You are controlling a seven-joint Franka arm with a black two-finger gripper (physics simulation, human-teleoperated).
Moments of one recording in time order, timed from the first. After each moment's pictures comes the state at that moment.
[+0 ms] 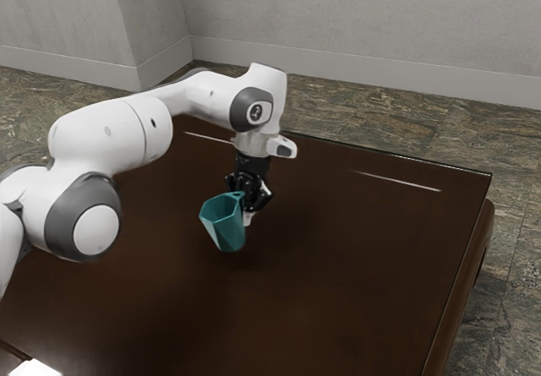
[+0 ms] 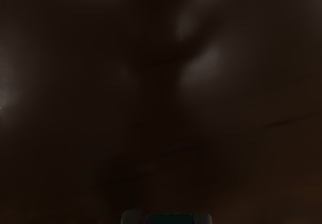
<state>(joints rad) -0.06 0.91 -0.09 -0.95 0.11 1.43 0.11</state>
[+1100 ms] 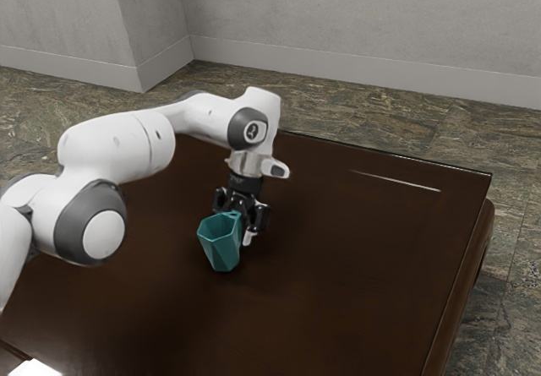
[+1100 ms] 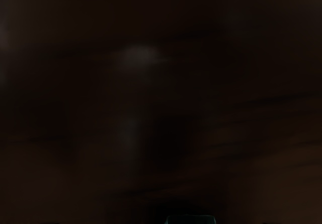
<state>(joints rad) -0.03 0.98 -0.09 -0.94 0.09 1.41 0.05</state>
